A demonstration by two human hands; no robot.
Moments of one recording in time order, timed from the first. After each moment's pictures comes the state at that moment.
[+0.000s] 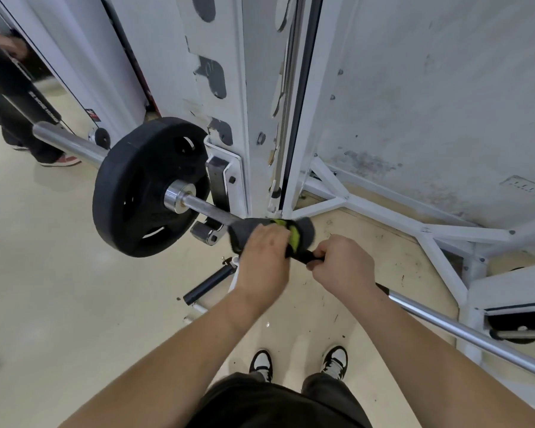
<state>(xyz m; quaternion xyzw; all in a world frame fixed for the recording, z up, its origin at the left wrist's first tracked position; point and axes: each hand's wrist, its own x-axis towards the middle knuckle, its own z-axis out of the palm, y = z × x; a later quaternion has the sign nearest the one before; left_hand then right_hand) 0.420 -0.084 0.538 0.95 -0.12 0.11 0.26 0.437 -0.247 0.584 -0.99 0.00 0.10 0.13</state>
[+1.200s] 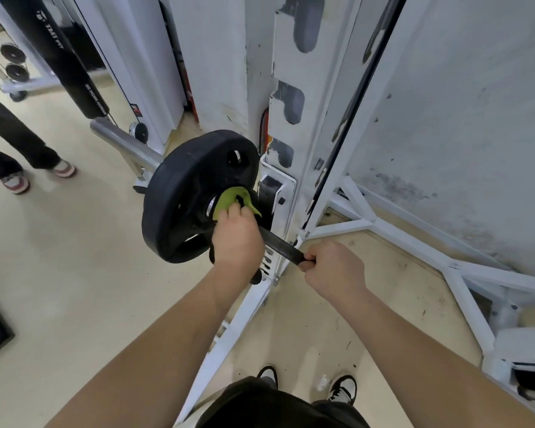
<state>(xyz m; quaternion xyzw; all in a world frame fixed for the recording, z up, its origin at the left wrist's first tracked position) 0.478 0.023 0.563 0.98 0.18 0.05 0.11 0.481 -0.163 0.581 -0.98 -0.09 0.12 0.15</state>
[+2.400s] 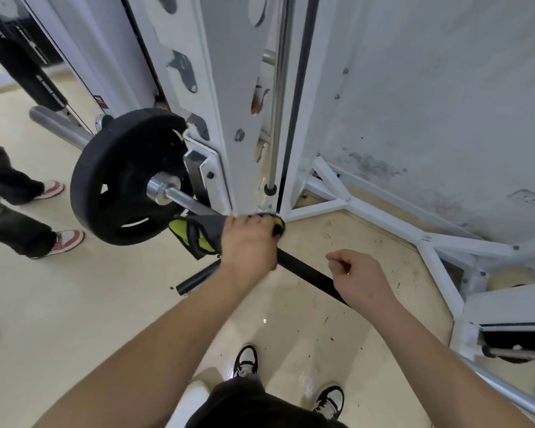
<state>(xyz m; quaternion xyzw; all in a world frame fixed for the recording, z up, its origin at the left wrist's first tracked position) 0.454 -0.113 0.572 0.99 0.04 -0.04 0.10 0.435 -0.335 0.578 -0.92 0.05 0.15 0.36</state>
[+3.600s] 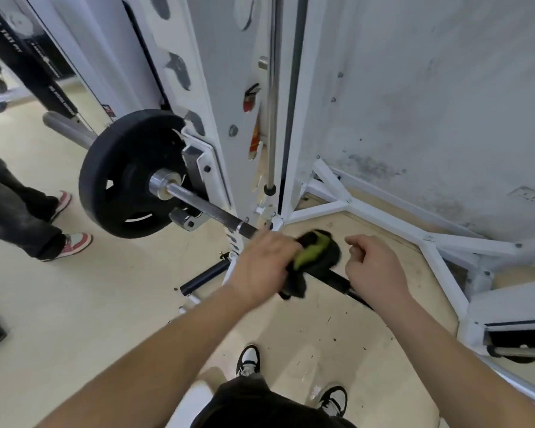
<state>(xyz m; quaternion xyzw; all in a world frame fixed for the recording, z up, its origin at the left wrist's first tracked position) 0.404 -0.141 0.550 0.95 -0.21 0.08 0.21 0.419 -0.365 0.602 -0.94 0.07 0.08 0.32</state>
